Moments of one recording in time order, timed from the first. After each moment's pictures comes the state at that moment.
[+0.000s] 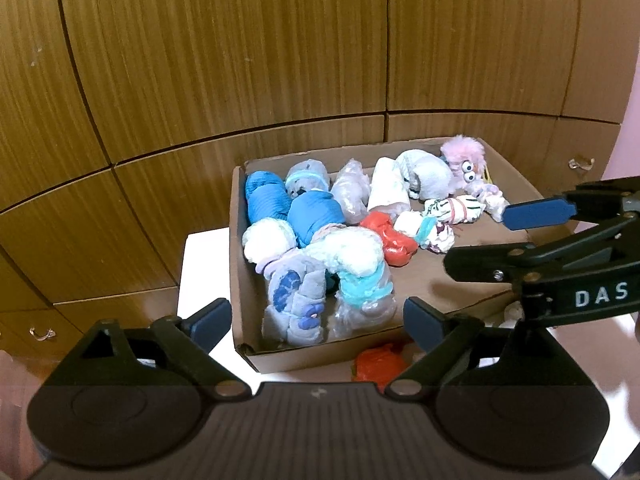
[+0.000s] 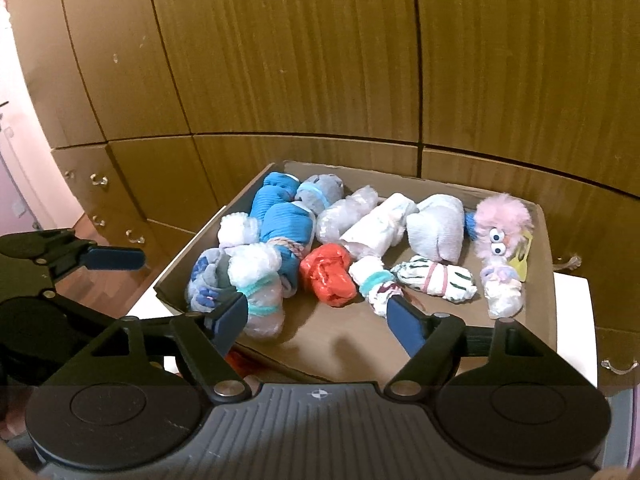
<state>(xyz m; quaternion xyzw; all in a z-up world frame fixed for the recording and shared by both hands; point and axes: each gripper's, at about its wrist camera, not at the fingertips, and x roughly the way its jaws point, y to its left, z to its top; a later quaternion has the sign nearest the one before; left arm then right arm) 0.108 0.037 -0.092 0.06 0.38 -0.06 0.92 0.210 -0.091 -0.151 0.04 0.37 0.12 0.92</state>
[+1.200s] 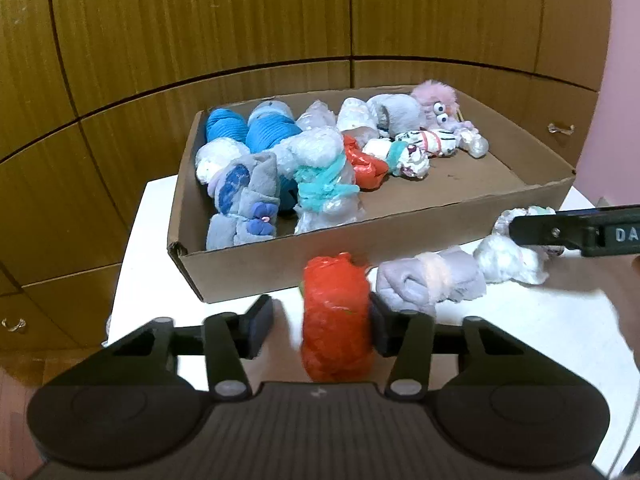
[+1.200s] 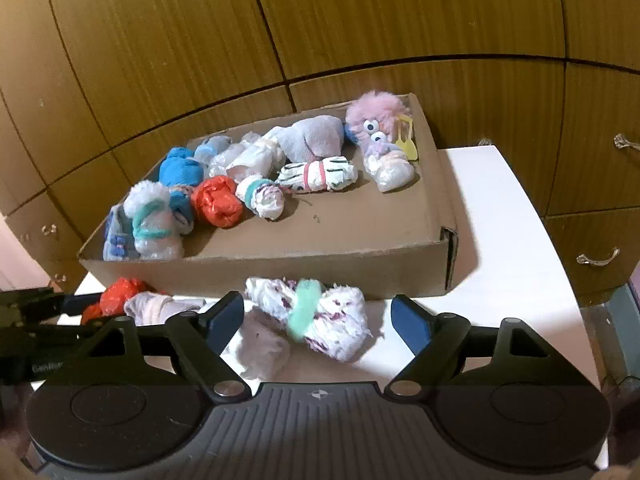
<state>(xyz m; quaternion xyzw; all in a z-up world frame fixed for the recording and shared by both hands) 0.080 0.032 -0.153 0.07 0.37 -0.10 0.92 0.146 -0.155 -0.231 0.14 0.35 0.02 0.93</state>
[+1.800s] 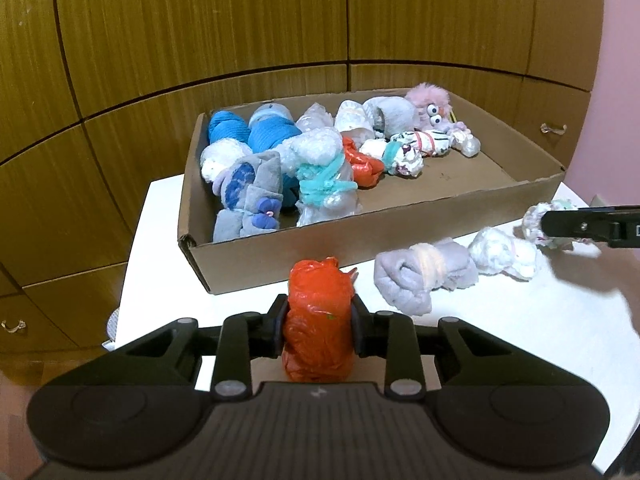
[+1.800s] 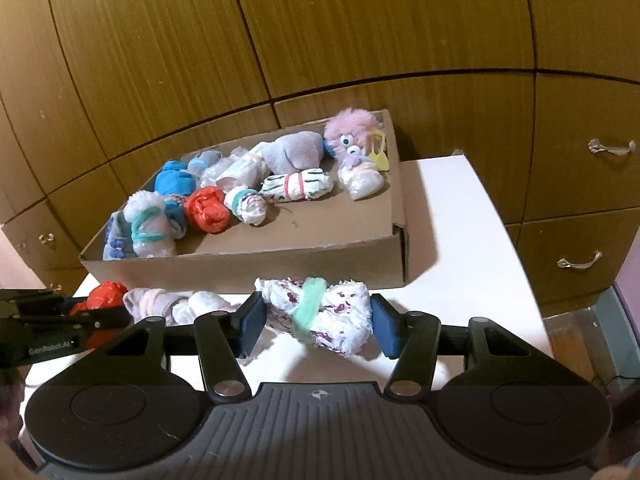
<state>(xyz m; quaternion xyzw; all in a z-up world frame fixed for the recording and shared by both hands) 0.070 0.036 -0.148 0.07 0.37 -0.10 0.92 0.116 -0.172 -0.223 0.14 0.32 0.01 0.94</state>
